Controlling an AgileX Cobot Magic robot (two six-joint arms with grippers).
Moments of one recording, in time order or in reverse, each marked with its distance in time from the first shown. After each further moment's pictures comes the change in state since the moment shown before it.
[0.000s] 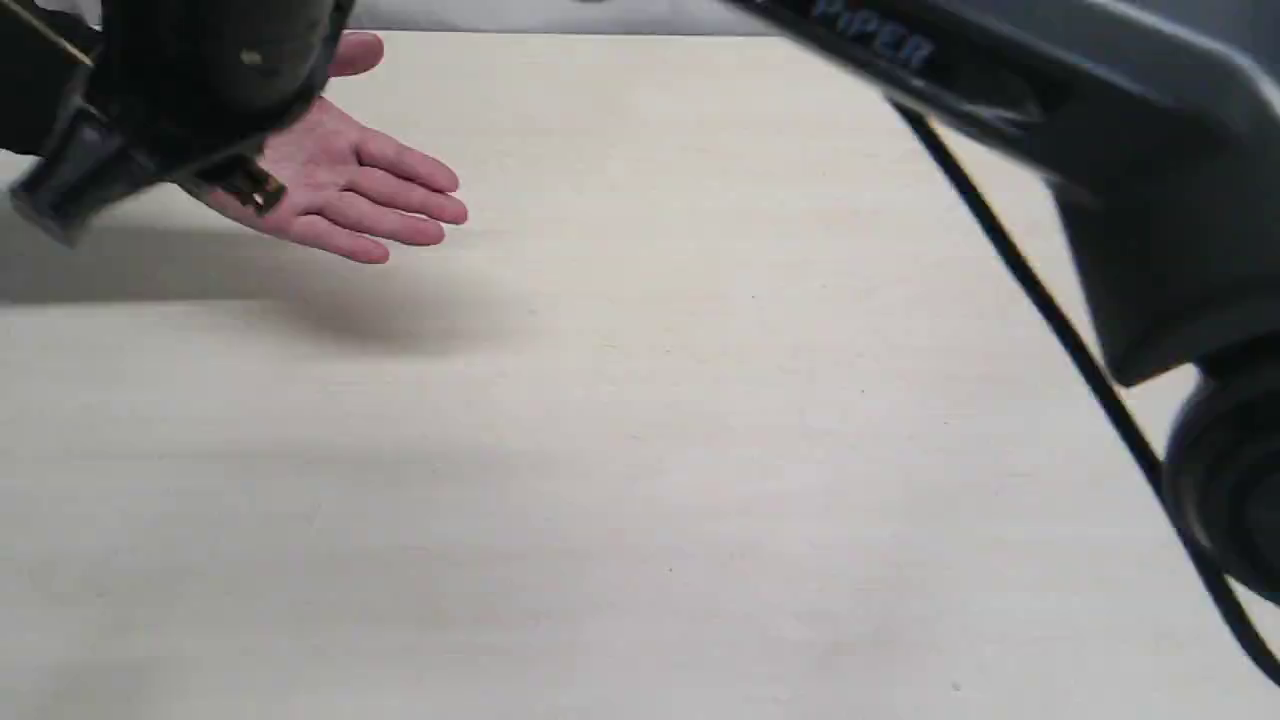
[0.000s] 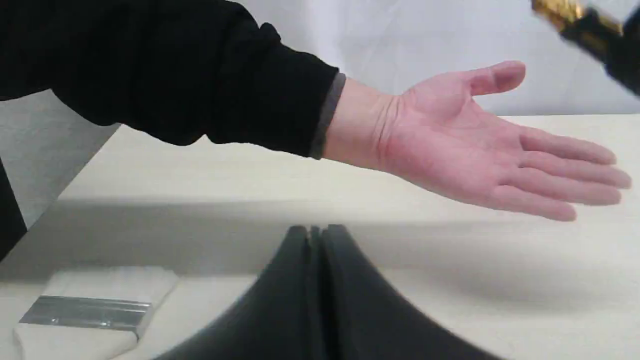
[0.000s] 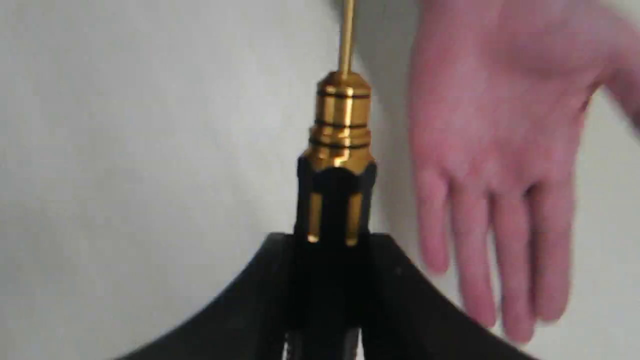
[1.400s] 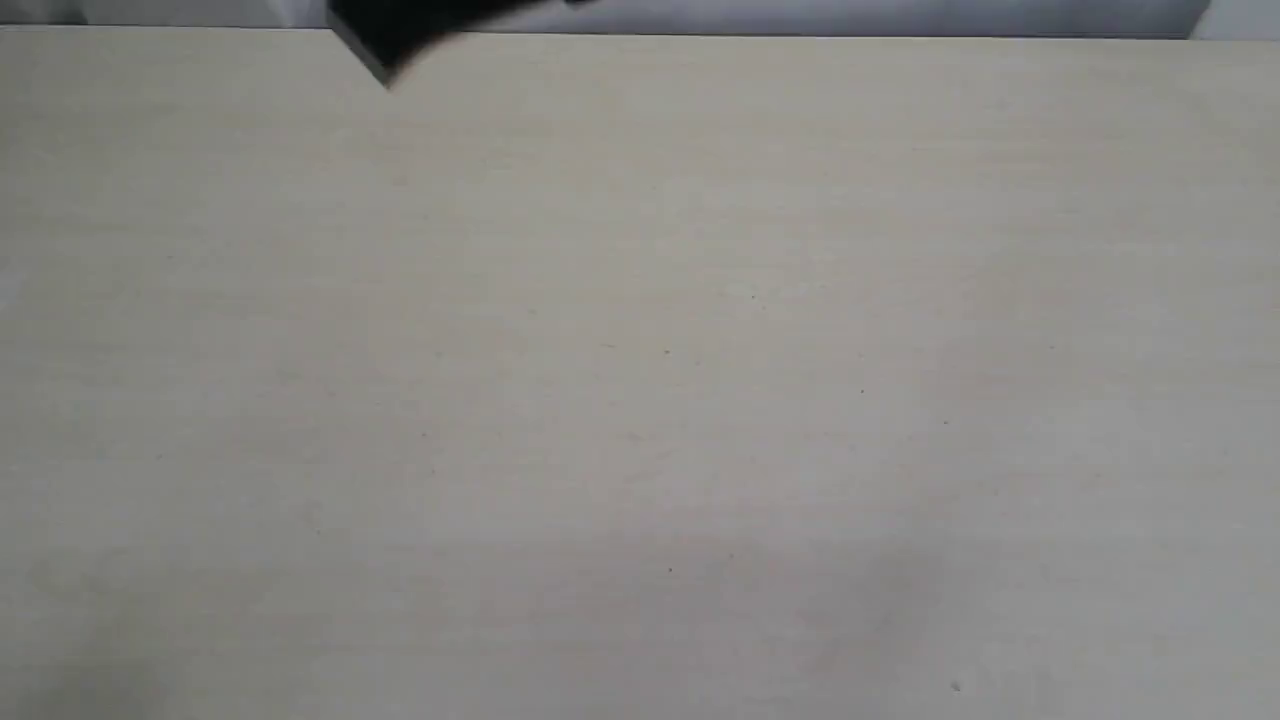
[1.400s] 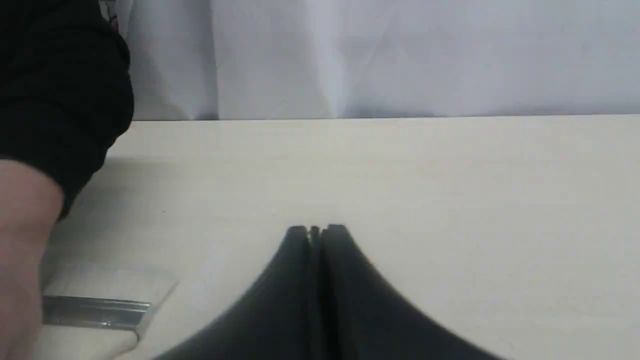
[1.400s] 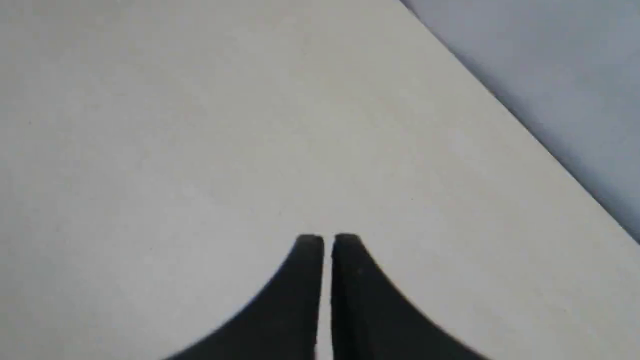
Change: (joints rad) left arm 0.000 0.000 0.000 0.000 0.000 0.000; right arm 0.036 -0.527 0.497 -0.419 0.009 0.344
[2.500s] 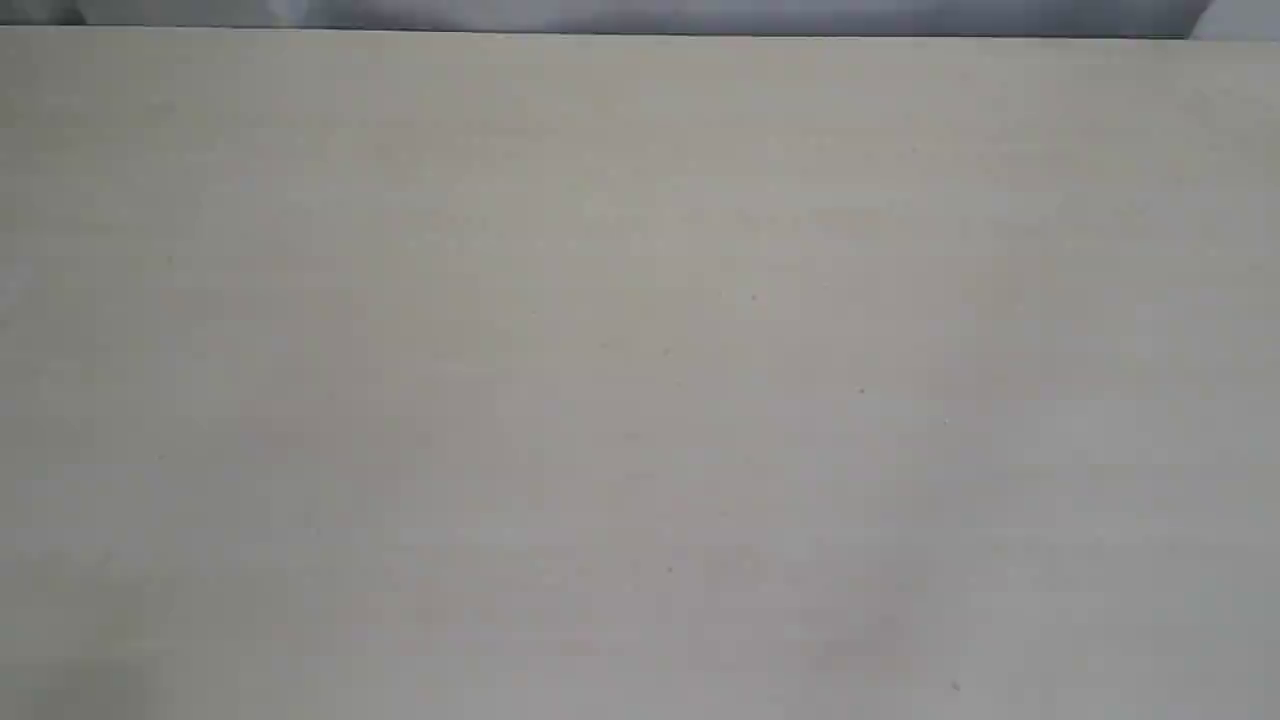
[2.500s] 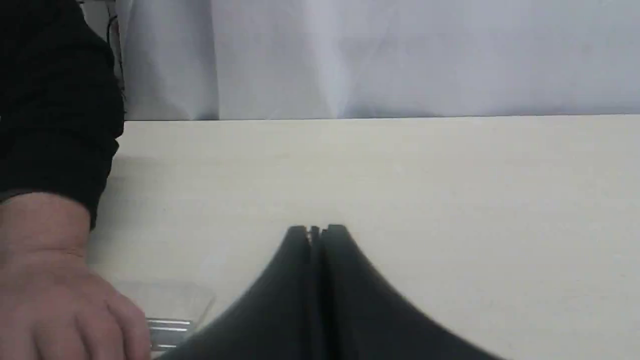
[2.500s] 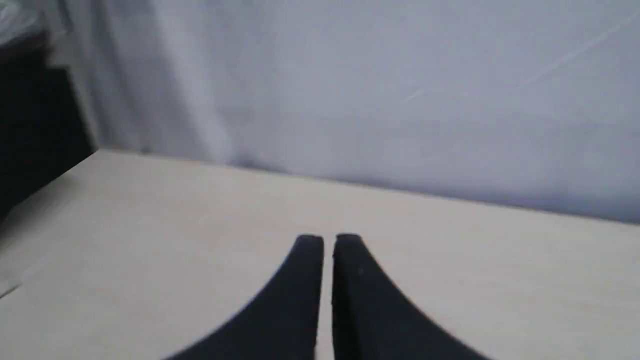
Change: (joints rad) left arm 0.000 0.000 0.000 0.000 0.000 0.000; right arm -0.330 -1.155 0.944 -0.024 -0.458 0.352
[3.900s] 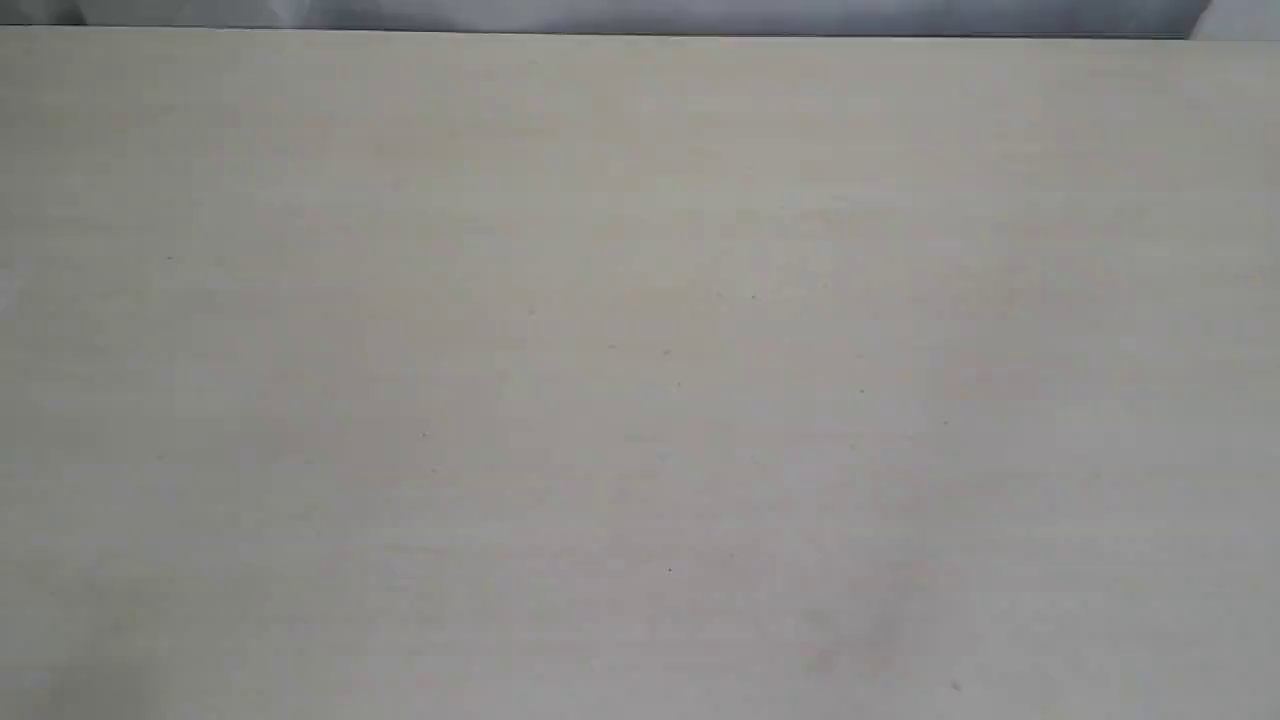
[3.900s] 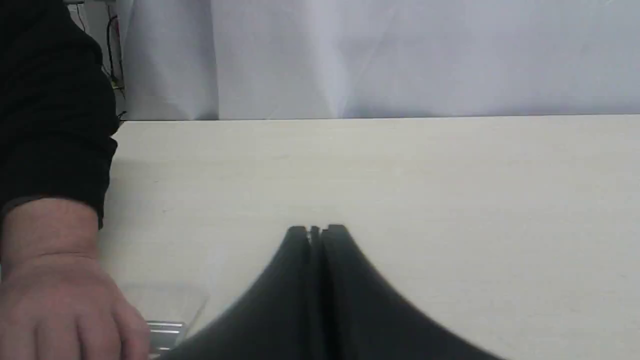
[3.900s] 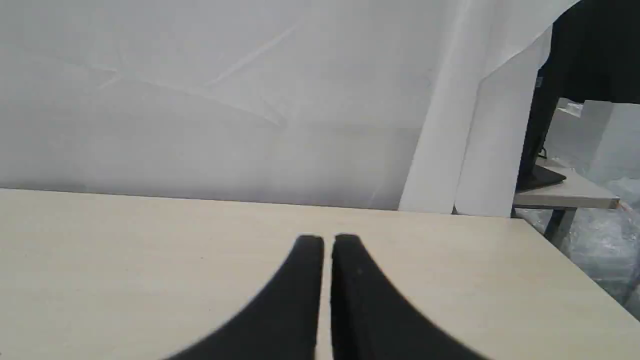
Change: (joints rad) left arm 0.000 0.000 0.000 0.000 0.000 0.000; right arm -0.817 -0.462 0.665 0.372 -0.466 -0.584
